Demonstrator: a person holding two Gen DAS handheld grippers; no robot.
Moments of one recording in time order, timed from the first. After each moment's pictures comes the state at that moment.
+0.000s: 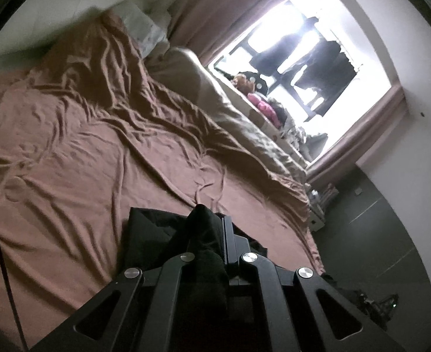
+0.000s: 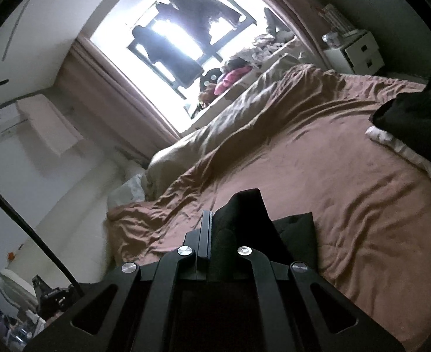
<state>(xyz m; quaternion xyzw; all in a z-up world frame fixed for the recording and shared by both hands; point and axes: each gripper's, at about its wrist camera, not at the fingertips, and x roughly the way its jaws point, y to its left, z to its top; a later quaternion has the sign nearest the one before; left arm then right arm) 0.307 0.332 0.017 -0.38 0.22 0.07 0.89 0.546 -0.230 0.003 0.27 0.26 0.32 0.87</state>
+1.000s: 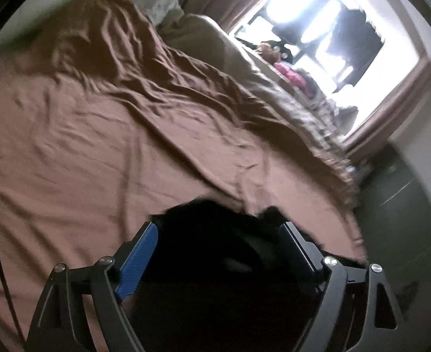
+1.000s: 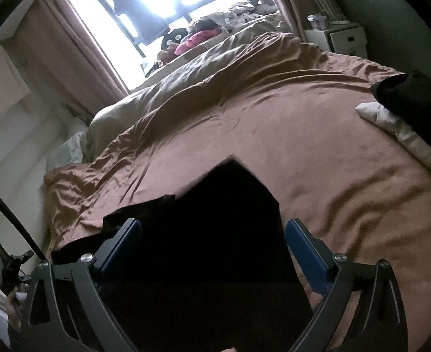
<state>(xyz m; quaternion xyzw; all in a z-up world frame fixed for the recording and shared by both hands) 0.400 0.366 -0.065 -0.33 0.31 0.12 0.88 0.602 -0.146 0.015 0.16 0.35 0.24 0.89</state>
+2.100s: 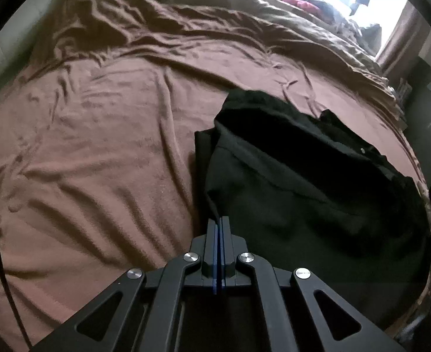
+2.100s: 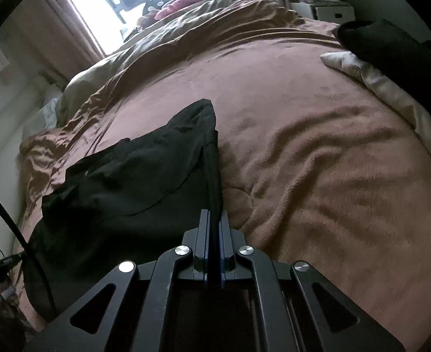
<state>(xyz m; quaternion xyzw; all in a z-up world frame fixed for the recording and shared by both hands) 0.395 0.338 -0.143 -0.21 0.47 0.14 0.85 0.604 -0.164 -0.003 0.12 0.42 0.20 0.88</state>
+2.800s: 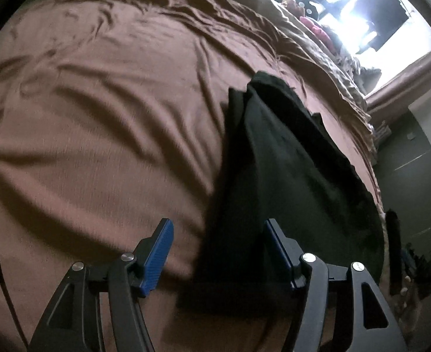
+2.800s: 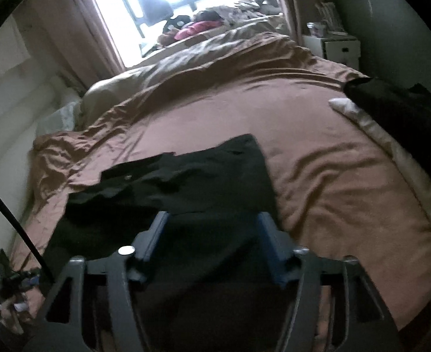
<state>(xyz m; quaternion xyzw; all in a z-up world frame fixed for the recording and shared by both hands) 0.286 0.354 -0.163 -0.37 0.43 0.10 0.82 0.501 -0.141 0.053 0.08 0.36 0.23 0.90</state>
